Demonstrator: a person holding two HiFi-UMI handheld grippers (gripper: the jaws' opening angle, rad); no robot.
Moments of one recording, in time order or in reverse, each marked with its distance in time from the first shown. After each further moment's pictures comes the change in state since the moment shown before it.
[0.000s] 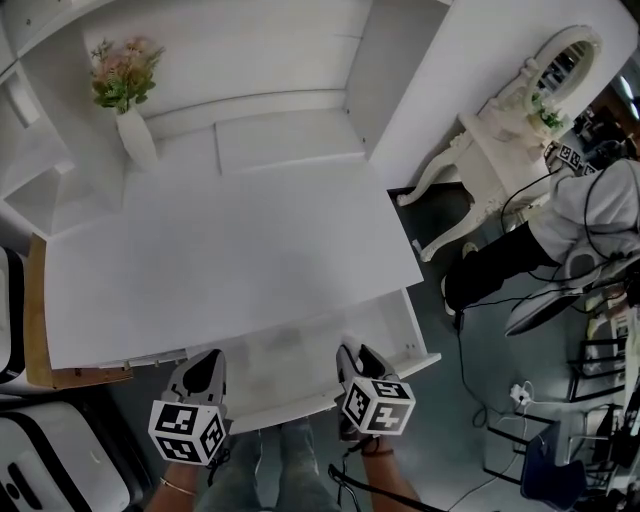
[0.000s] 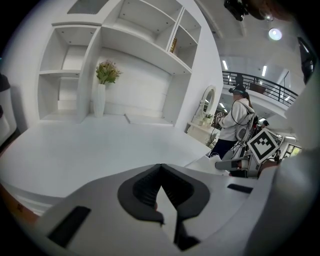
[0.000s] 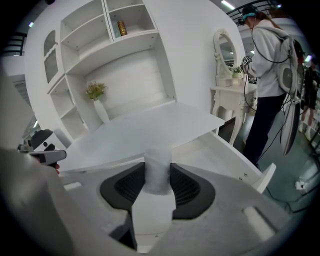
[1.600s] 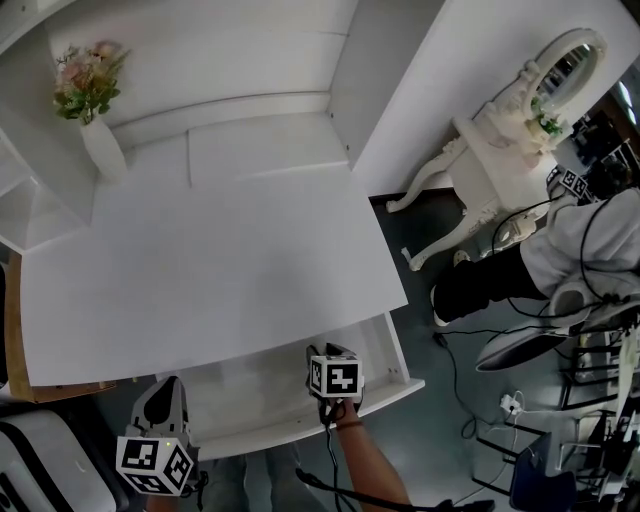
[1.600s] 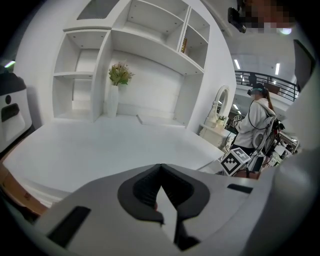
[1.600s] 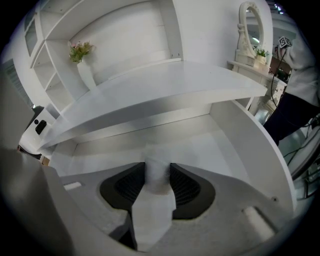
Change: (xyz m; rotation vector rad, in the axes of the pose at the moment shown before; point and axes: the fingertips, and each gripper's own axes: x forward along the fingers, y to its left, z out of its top) left arm 0.003 0.019 0.002 -0.069 -0.020 0.140; right arm 0.131 -0.057 -0.035 -0.129 0.321 -0.035
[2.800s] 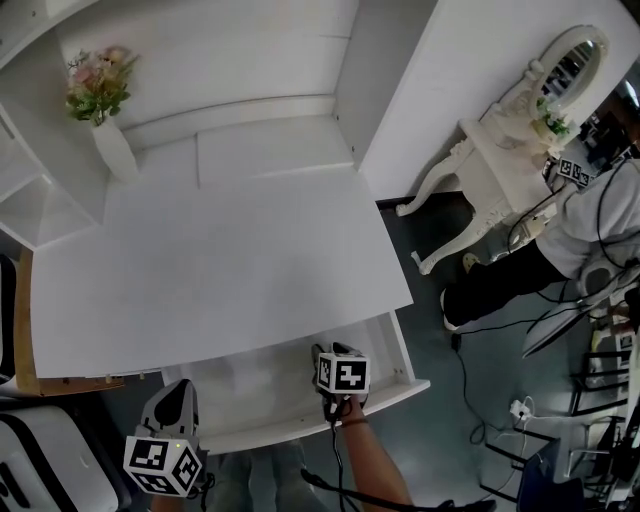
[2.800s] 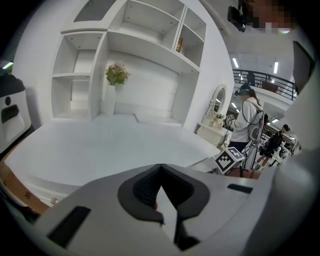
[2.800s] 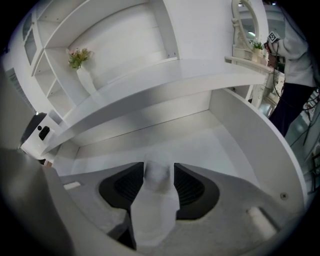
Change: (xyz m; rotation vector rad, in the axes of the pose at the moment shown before) left arm -0.008 -0.021 -0.011 0.013 0.011 -0.011; right arm 0.005 -0.007 -0.004 0.045 -0.021 0.044
